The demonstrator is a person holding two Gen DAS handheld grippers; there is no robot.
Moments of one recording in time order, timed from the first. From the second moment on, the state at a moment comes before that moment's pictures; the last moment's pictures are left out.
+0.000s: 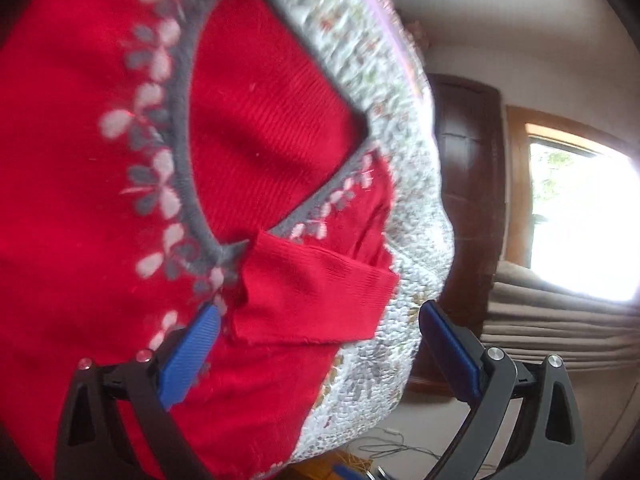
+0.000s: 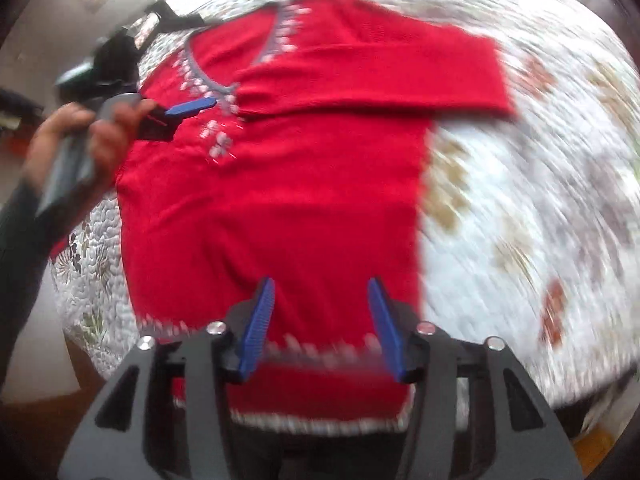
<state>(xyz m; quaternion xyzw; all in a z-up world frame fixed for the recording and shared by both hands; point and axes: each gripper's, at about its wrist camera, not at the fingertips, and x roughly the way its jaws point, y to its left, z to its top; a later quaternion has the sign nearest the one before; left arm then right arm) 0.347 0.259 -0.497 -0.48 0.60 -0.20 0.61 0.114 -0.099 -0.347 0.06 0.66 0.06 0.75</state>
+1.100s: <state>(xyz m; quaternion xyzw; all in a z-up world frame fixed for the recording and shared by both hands) 0.367 0.246 -0.346 -0.25 0.60 -0.26 0.72 0.066 -0.092 -0.266 0.12 0.60 0.01 0.79</state>
